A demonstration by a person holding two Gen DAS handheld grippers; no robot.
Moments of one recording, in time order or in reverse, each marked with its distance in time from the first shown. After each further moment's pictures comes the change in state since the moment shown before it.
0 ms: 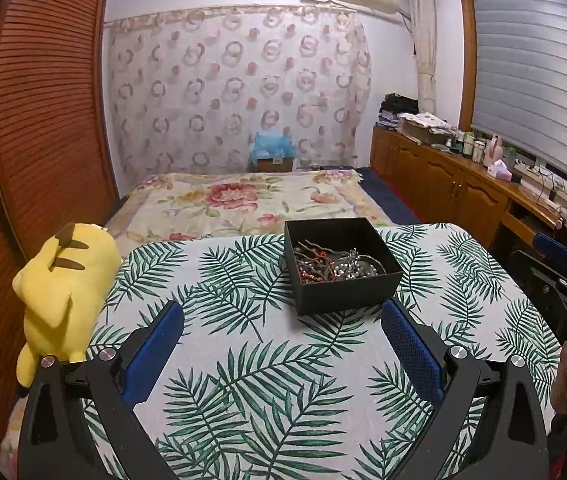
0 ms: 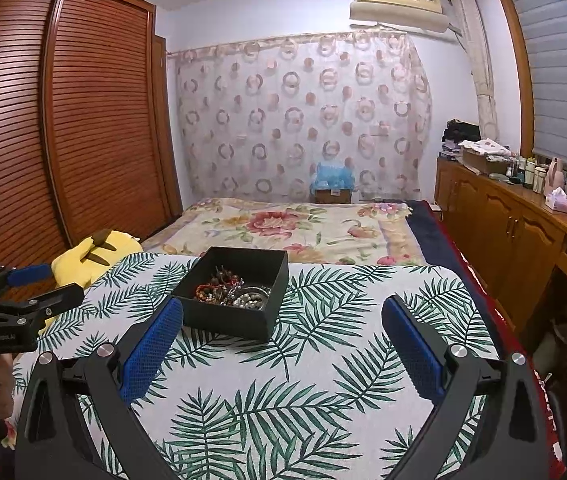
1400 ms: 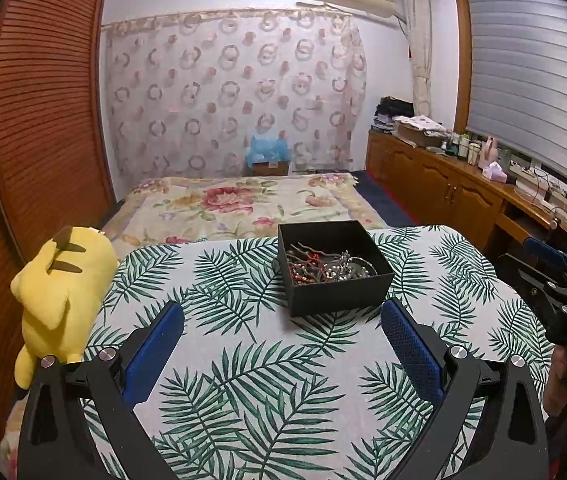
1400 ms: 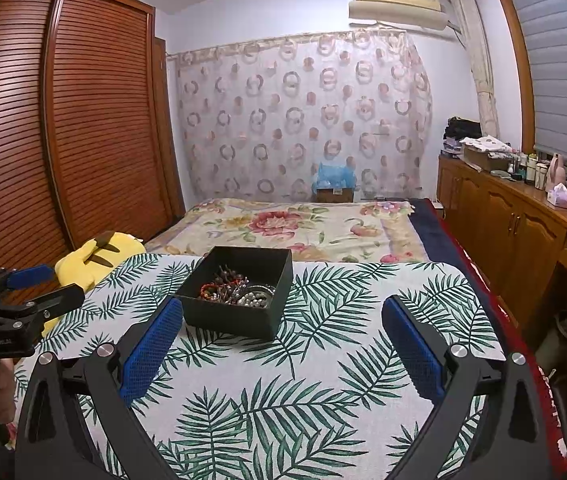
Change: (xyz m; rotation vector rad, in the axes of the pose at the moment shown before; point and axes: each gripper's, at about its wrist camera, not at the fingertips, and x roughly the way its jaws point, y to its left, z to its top) left arm -0.009 -0.006 0.002 0.003 -0.010 -0.016; right arm -0.001 0.004 0.000 0.006 0.001 0.008
